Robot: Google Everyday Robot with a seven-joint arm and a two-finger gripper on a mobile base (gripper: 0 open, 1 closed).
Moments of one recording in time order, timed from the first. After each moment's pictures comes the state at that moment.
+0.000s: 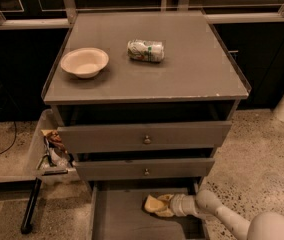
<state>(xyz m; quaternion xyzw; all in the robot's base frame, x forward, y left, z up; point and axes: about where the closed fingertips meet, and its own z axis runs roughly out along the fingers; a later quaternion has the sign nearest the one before) 0.553 -0.124 0.147 -0.50 0.74 0.25 0.36</state>
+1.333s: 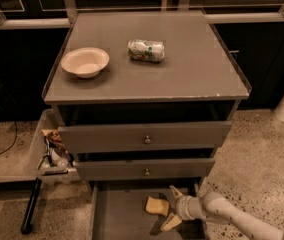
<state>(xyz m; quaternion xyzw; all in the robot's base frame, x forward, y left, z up) 0.521 -0.140 0.211 -0.53 0.74 0.21 0.36</state>
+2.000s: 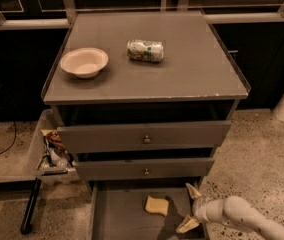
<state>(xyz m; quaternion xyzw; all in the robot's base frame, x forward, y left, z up) 0.487 -0.193 0.293 -0.54 0.74 0.15 0.37</state>
